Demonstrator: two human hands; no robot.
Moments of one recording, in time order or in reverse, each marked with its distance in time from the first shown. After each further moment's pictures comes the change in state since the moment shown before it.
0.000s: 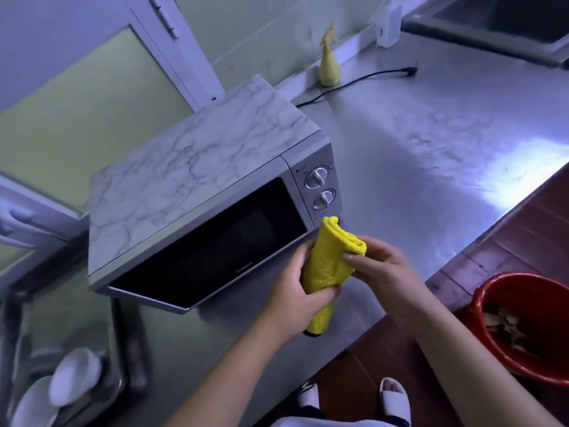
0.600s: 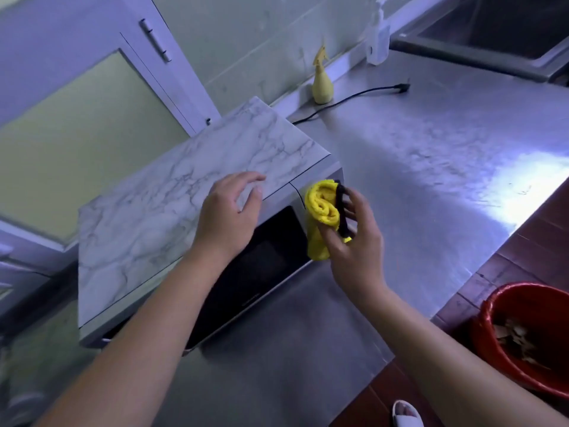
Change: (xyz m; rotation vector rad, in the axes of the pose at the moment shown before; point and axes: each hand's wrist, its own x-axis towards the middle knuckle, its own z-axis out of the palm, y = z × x) left_hand 0.117 0.056 -0.137 0.541 0.394 0.373; right_hand 0.083 -0.020 0.078 -0.444 0.512 -0.581
